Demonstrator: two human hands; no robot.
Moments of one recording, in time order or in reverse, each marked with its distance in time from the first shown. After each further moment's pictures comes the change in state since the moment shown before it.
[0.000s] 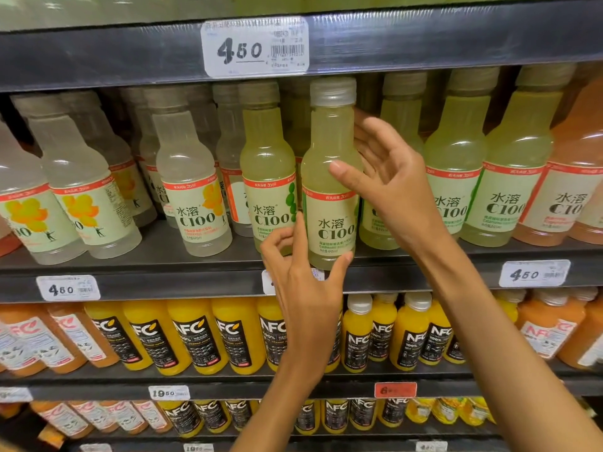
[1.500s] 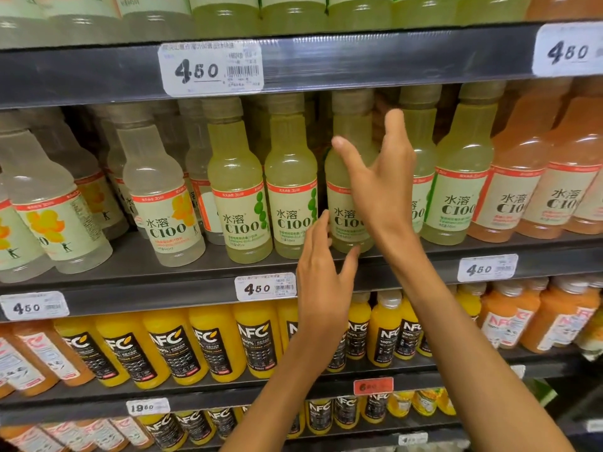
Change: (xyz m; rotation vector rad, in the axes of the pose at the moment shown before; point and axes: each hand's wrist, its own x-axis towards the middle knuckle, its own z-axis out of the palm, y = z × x) left_hand 0.004 0.033 0.034 -0.039 -0.279 -0.021; right_hand 0.006 -0.021 -0.008 -0.496 0.431 -0.049
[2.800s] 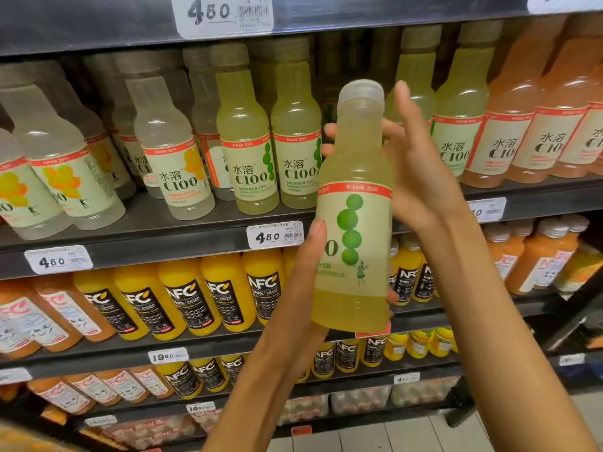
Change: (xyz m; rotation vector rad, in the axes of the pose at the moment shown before) left_hand -0.078 0.021 -0.080 -0.963 -0.606 -0.438; right_hand -0.043 -0.011 -0.041 1.064 -0.530 0.598
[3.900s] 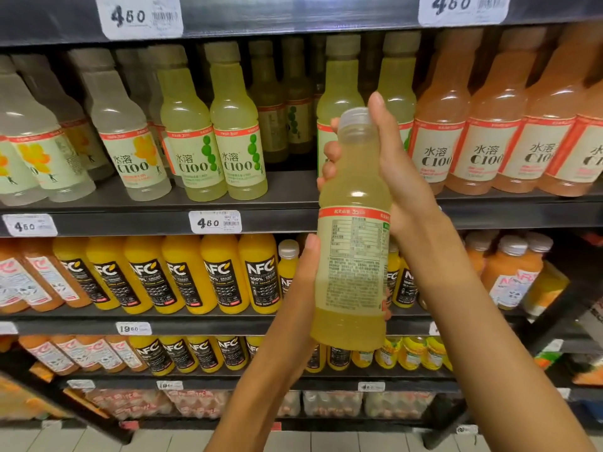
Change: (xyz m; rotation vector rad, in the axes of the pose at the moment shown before) left_hand 0.025 -0.062 0.101 0.142 0.163 -0.010; right_hand -0.030 -0.046 -0.076 -0.055 -0.098 0.198
